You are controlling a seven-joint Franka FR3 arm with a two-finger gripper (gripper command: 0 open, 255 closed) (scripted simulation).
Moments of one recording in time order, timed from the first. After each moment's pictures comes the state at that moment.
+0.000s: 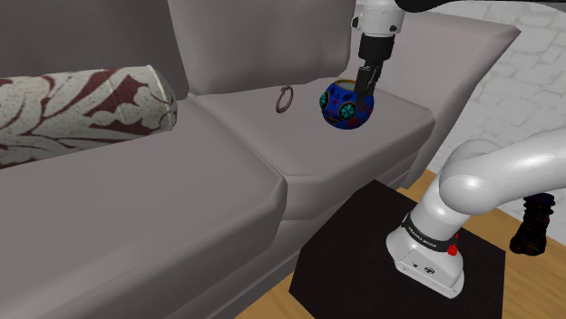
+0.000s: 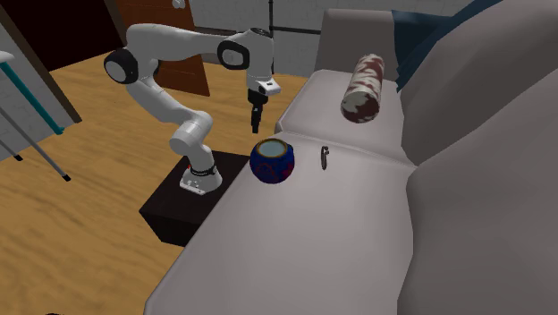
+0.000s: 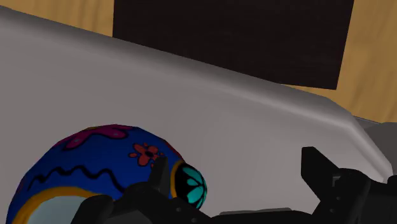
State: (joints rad) arm 0.00 -0.74 0.07 -2.39 -0.04 1.56 -0.13
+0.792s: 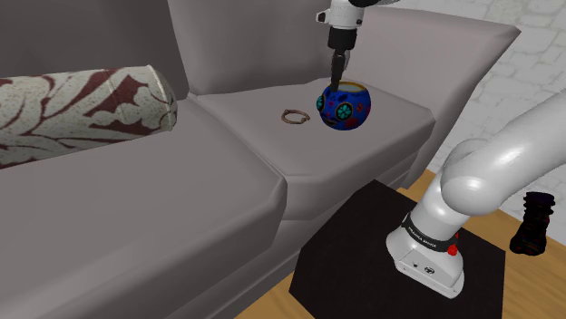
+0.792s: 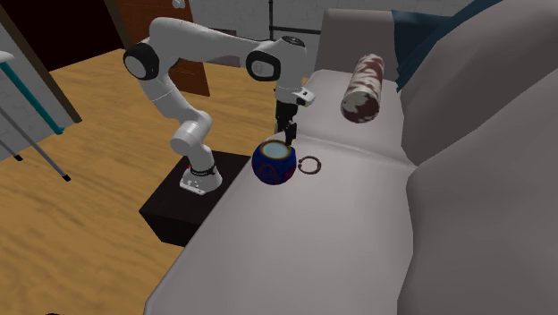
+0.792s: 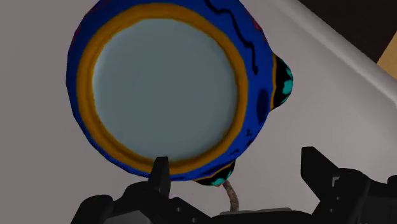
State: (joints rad) arm 0.05 -0.39 -0.08 -2.15 -0.08 1.71 -0.55
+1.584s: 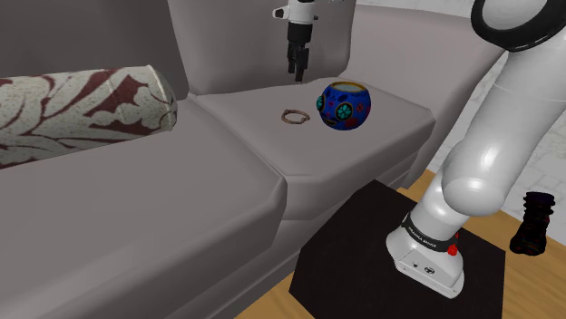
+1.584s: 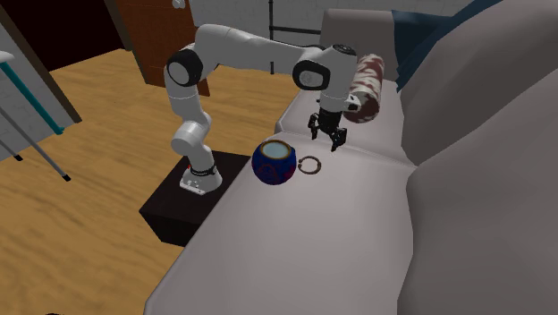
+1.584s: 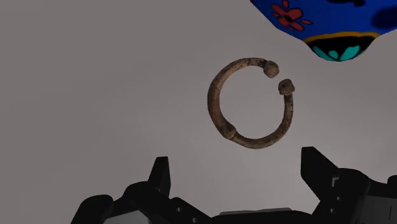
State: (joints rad) arm 0.09 0.07 -0.13 -1.69 0.01 1.72 -1.02
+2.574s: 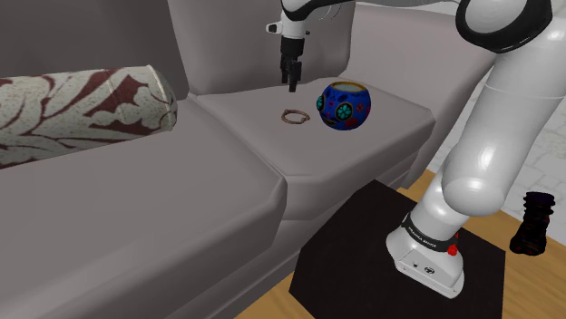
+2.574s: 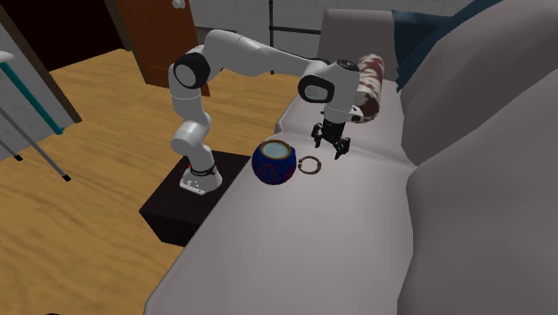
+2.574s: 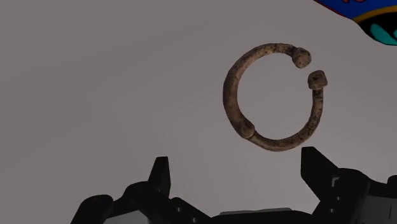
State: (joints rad) arm 0.09 0.13 -0.13 -1.72 0.02 1.81 -1.06
